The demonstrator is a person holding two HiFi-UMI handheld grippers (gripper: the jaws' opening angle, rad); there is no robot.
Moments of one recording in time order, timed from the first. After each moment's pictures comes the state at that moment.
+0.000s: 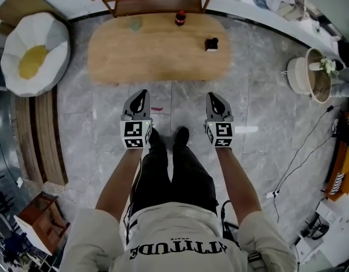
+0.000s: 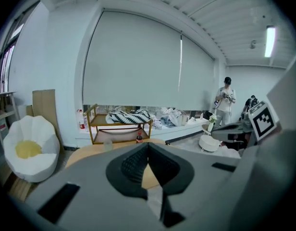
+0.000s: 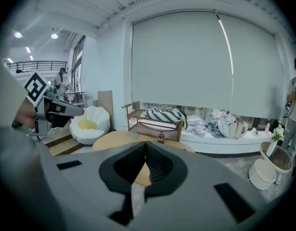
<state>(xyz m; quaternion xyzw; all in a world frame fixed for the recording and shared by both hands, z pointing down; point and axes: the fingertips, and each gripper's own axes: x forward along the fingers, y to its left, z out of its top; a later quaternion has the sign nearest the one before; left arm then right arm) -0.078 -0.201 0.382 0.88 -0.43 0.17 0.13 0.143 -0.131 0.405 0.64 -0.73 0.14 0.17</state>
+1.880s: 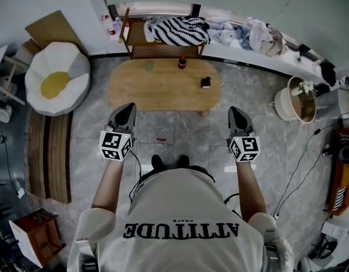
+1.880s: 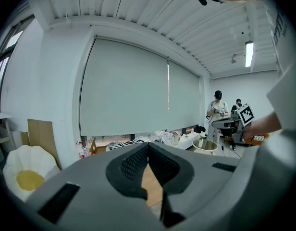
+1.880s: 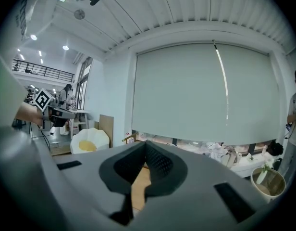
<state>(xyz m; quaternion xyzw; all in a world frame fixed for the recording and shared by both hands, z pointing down) -0.173 -0.152 0.112 0.92 -0.39 0.09 0.05 0.168 -0.056 0.117 0.66 -0.75 0.04 0.09</state>
